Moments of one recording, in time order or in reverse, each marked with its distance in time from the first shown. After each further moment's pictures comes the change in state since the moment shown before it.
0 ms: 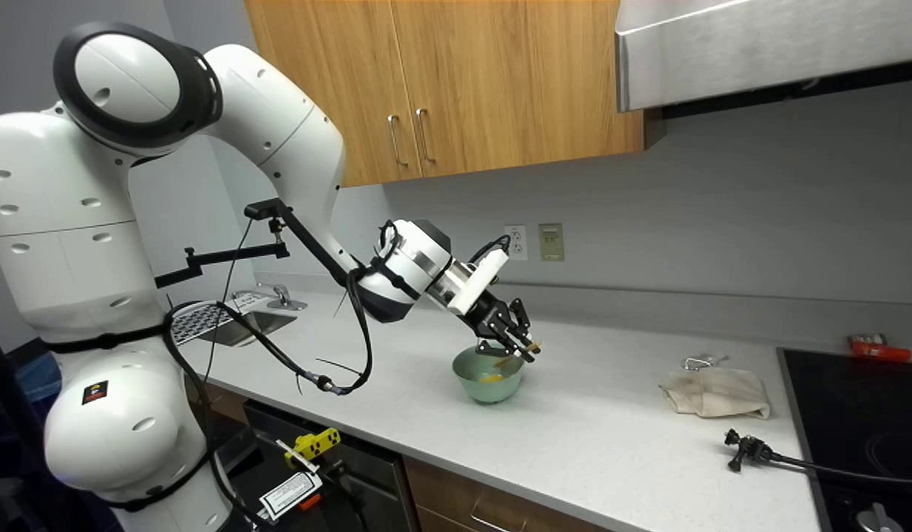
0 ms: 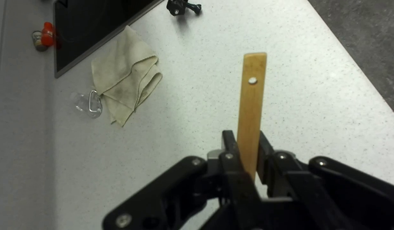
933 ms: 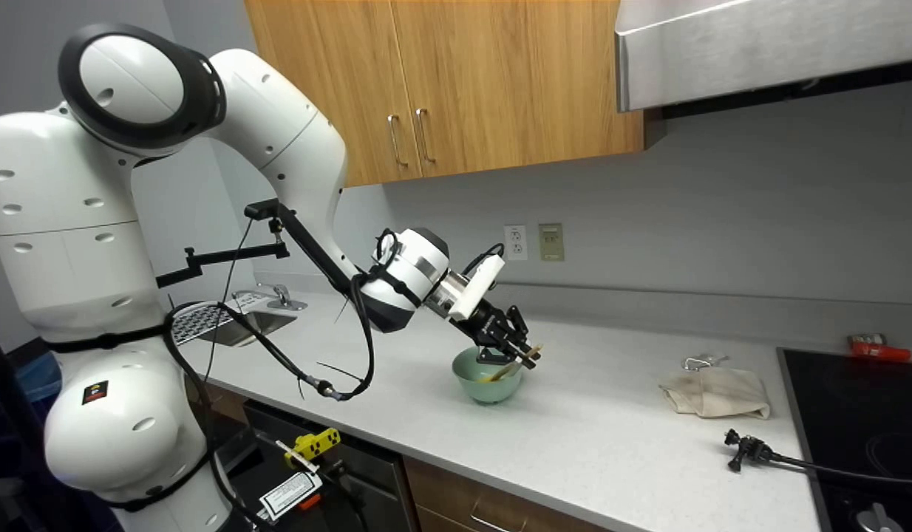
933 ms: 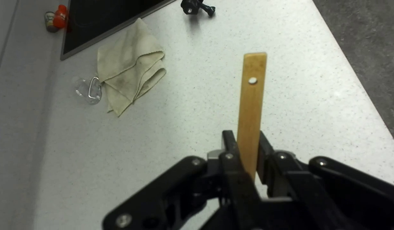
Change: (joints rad) arm 0.001 0.010 -0.004 -0.027 -0.144 0.000 0.000
